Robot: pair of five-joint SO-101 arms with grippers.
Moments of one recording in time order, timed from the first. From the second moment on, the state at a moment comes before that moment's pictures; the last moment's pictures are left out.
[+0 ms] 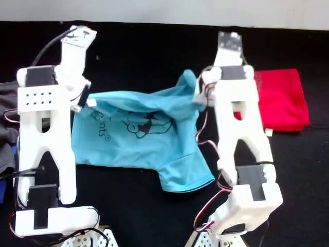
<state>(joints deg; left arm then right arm) -13.1 -6.3 1.1 79.0 -24.5 -11.2 8.3 -2.8 74.8 -14.8</state>
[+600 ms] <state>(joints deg) -13.1 -6.3 7.0 75.6 -24.5 -17.8 8.3 5.1 79.3 -3.7</state>
